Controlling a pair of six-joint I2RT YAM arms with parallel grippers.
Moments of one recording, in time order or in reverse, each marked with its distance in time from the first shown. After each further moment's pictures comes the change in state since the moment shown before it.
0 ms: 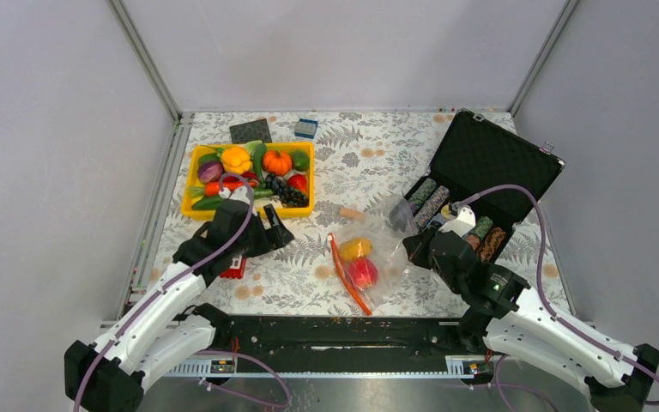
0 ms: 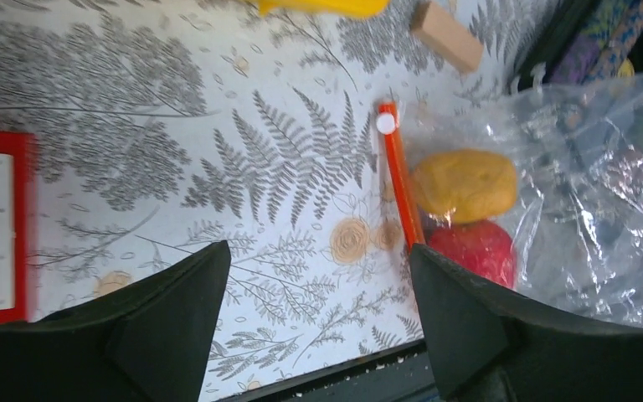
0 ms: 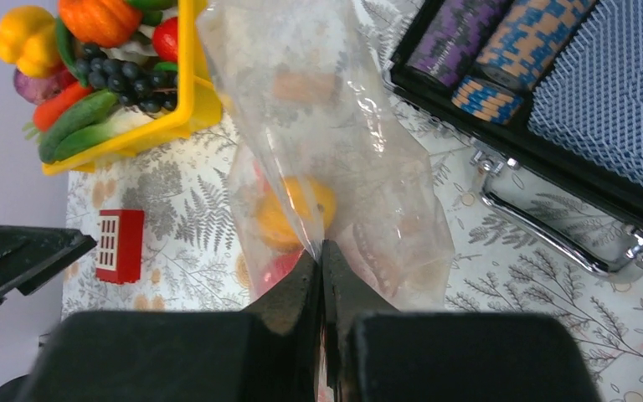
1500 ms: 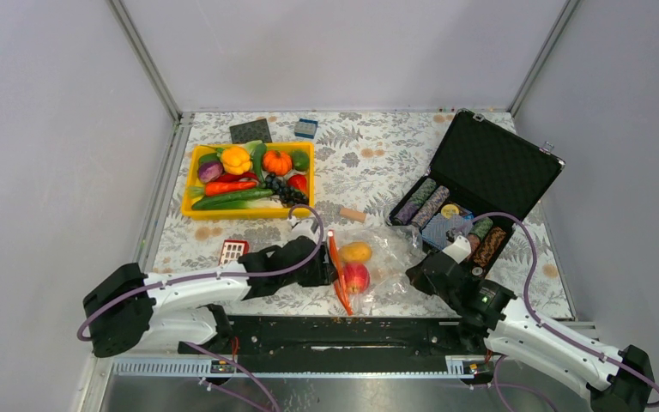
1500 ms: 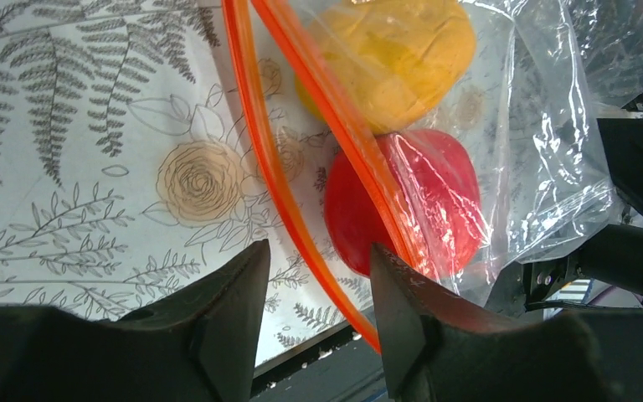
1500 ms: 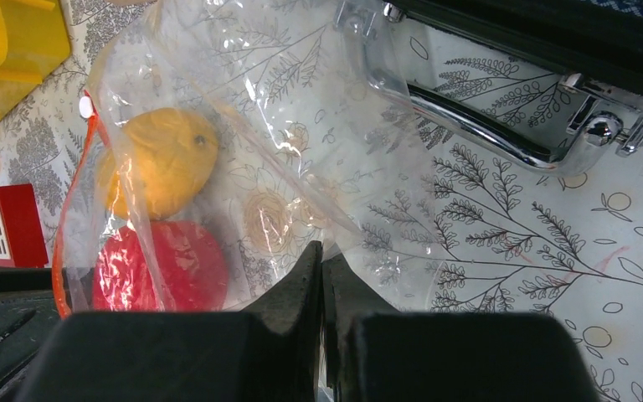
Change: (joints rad) left arm -0.602 0.335 -0.127 0.412 -0.185 -0.275; right arm 0.000 -0.095 -0.289 -0.035 -0.074 0.194
